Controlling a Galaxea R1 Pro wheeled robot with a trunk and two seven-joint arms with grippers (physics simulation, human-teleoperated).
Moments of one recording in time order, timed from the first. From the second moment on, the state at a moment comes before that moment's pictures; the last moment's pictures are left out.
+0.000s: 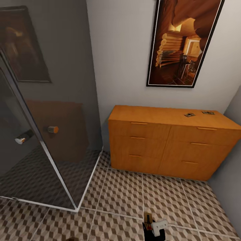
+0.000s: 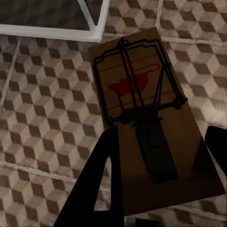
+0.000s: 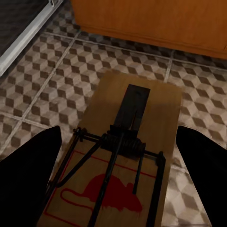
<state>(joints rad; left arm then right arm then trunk) -0.22 0.04 -0.25 -0.21 0.18 -0.37 0.21 -0.42 0.08 0.17 -0.02 0.00 -0.69 -0.02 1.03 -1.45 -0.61</state>
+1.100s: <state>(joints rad) -0.22 0.04 -0.25 -0.21 0.18 -0.37 0.21 -0.42 0.08 0.17 -0.02 0.00 -0.69 -0.02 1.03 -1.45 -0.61</state>
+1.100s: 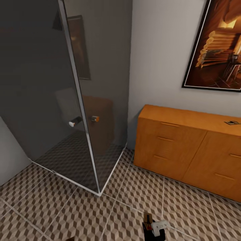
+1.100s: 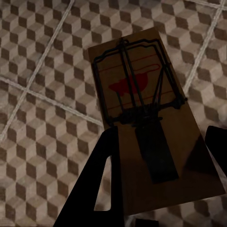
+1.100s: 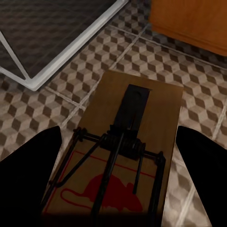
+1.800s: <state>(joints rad) -0.22 0.02 -0.25 -0.20 0.18 -0.37 0.21 -0.42 0.08 0.17 -0.02 0.00 -0.69 -0.02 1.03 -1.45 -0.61</state>
